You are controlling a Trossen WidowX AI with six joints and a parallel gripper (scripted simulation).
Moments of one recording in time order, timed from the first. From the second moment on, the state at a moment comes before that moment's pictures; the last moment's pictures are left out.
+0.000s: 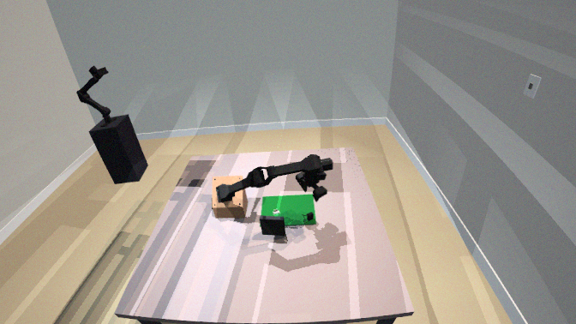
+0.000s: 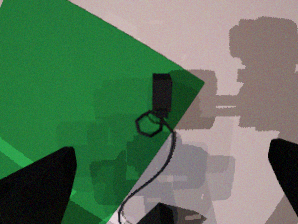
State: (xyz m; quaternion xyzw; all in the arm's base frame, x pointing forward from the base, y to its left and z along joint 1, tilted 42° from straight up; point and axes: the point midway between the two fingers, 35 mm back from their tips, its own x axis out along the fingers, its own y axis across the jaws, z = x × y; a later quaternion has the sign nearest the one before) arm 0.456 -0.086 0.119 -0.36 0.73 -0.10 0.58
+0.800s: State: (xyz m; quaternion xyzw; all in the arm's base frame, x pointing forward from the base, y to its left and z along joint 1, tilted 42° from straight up) arm 0.451 -0.156 0.038 -0.36 0.72 -0.13 0.58
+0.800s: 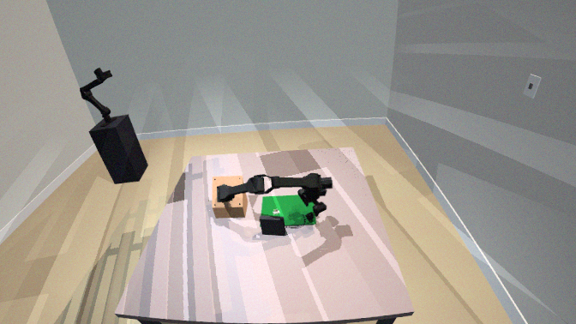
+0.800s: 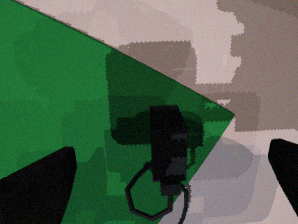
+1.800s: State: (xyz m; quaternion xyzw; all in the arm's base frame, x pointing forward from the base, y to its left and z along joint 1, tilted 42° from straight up) arm 0.446 -0.185 0.009 -0.36 0.72 -0.13 0.58
